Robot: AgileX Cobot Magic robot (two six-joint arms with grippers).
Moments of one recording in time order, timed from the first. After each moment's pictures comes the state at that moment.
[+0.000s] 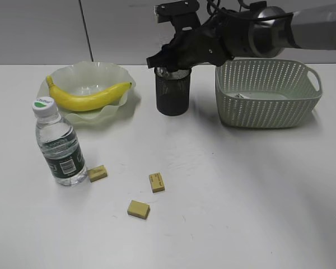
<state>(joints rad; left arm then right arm) -0.55 0.22 -0.54 -0.02 1.06 -0.04 0.54 2.31 -1.76 -0.39 0.14 0.46</state>
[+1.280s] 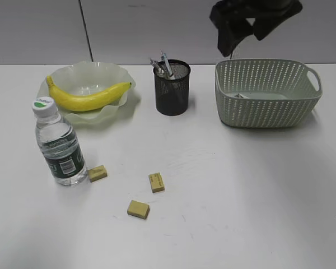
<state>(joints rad) -0.55 0.58 -0.59 -0.06 0.84 -0.04 0.54 1.80 -1.72 -0.09 1.13 0.00</state>
